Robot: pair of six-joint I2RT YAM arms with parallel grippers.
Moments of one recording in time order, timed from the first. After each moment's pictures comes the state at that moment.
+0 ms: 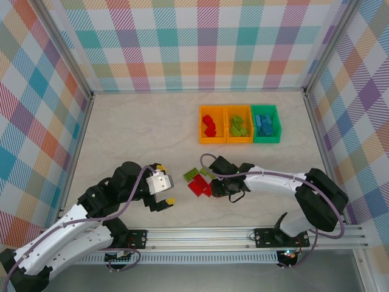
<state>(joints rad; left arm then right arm) -0.77 0.63 0.66 -0.66 0.22 0.47 0.89 1.46 0.75 -0.52 0.00 0.65</state>
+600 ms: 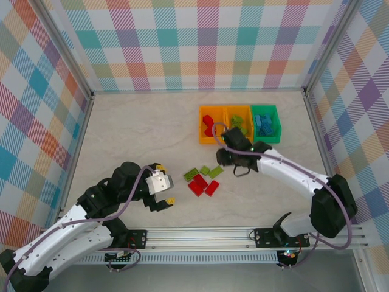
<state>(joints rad) -0.77 0.62 0.66 -0.66 0.22 0.47 0.66 1.41 1.04 -0.59 0.09 0.46</state>
